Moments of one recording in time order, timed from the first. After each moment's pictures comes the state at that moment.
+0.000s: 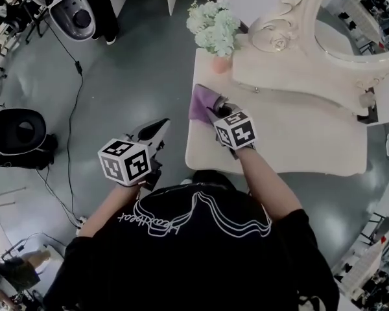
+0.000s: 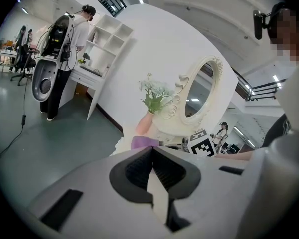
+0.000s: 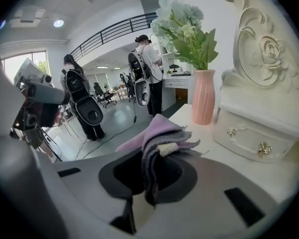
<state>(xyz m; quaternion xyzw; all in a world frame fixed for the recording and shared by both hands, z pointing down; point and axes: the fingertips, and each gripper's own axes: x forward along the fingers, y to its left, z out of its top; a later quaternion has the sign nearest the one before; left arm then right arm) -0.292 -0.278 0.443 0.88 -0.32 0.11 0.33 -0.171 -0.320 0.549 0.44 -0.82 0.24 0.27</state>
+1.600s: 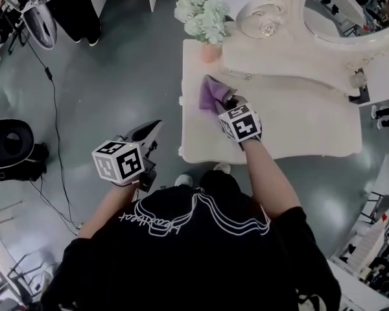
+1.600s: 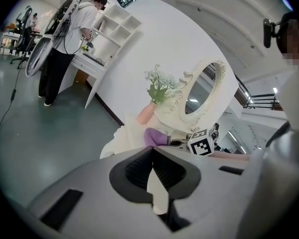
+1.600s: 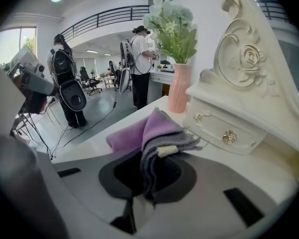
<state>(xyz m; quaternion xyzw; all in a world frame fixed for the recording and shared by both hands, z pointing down) -0.305 -0.265 0.478 0.87 -0.29 0.11 0.39 -0.116 -0.308 0.570 0.50 -0.77 0.20 0.35</state>
